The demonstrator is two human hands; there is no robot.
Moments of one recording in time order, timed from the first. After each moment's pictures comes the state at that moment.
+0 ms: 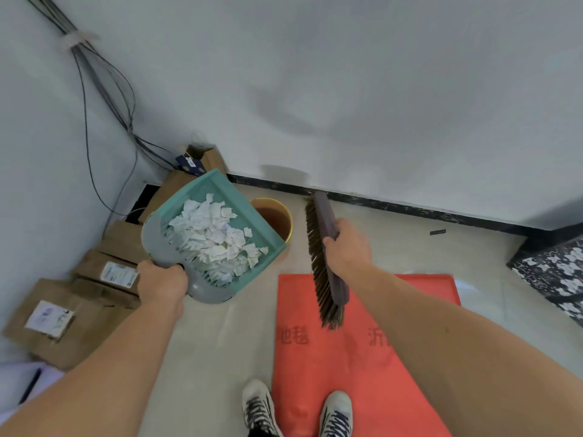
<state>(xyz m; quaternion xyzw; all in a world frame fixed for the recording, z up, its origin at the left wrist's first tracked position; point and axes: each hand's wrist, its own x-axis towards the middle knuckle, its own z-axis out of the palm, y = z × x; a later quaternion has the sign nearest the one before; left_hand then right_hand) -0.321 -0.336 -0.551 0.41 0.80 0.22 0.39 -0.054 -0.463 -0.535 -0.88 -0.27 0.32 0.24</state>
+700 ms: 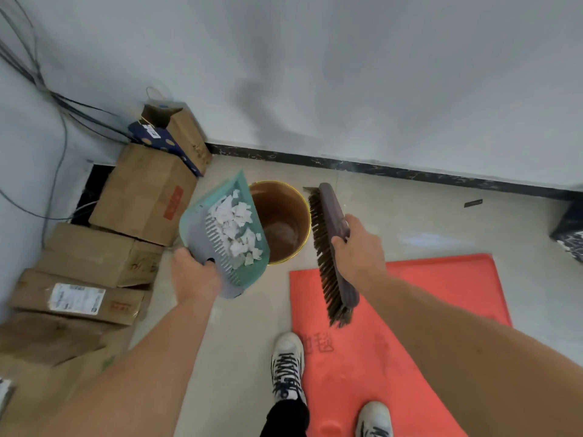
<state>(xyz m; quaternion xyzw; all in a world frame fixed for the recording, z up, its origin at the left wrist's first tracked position) -0.275 -0.193 -0.735 0.55 0.75 0.09 0.36 -0.061 -0.329 -0.703 -0.90 -0.22 0.33 0.20</state>
